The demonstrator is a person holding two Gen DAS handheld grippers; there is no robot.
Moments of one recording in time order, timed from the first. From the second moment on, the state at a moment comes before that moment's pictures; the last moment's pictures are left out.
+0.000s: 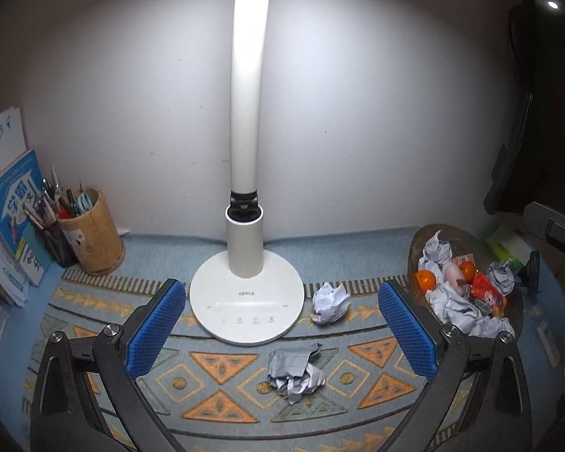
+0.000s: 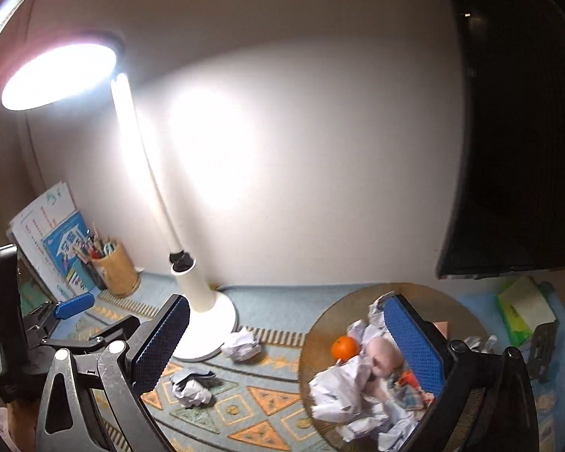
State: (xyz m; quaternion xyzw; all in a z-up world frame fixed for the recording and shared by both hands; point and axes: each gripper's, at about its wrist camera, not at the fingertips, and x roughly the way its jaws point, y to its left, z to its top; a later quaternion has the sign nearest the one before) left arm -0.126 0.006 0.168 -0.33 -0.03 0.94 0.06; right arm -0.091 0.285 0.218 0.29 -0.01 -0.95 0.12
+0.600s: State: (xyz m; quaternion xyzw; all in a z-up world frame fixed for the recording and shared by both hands) left arm -0.121 0.023 0.003 -0.42 -0.09 0.90 0.09; right arm -0.187 0.161 0.056 0.51 0.10 -0.84 0.16
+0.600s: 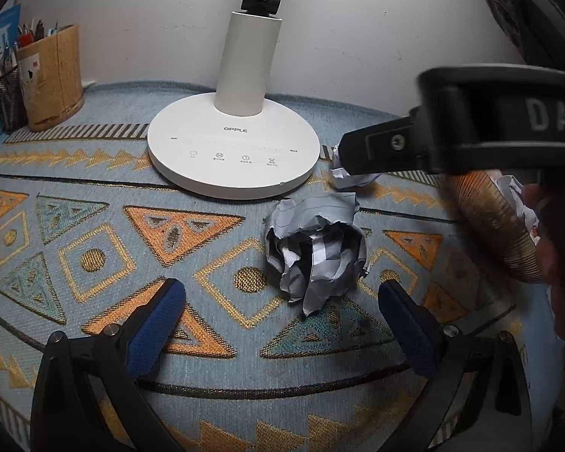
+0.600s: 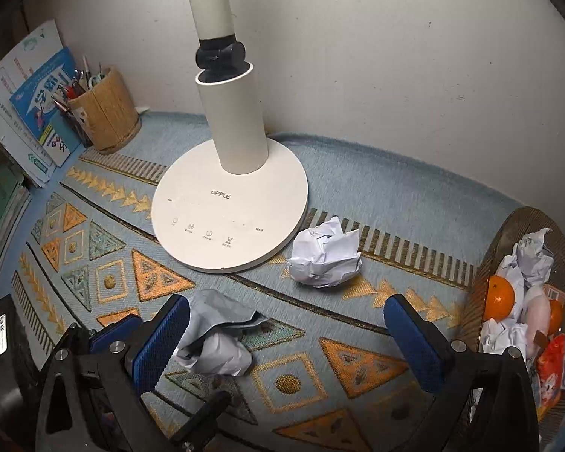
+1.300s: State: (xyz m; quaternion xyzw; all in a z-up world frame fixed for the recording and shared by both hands) left arm -0.128 0.050 0.004 -0.43 -0.08 0.90 0.06; right arm -0.247 0.199 0.010 0.59 -0.07 -0.79 0.16
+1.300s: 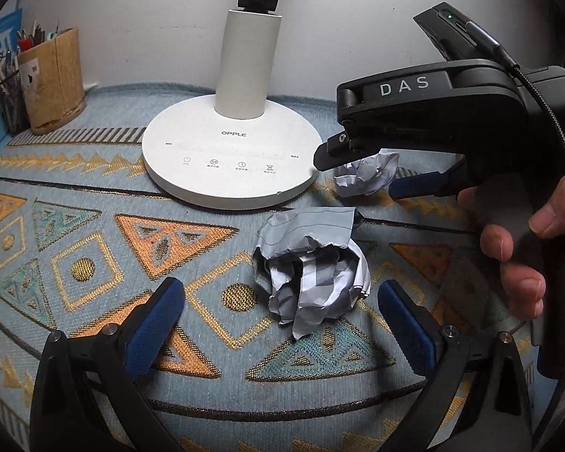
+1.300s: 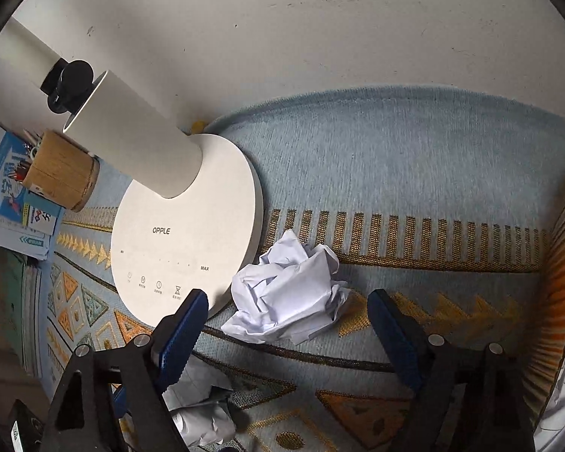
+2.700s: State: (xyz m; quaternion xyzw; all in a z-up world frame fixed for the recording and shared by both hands) left arm -0.122 0.036 0.048 -0.36 -0.08 0.93 0.10; right arm -0.161 0.247 0.138 0.42 -0.13 -0.87 0.24
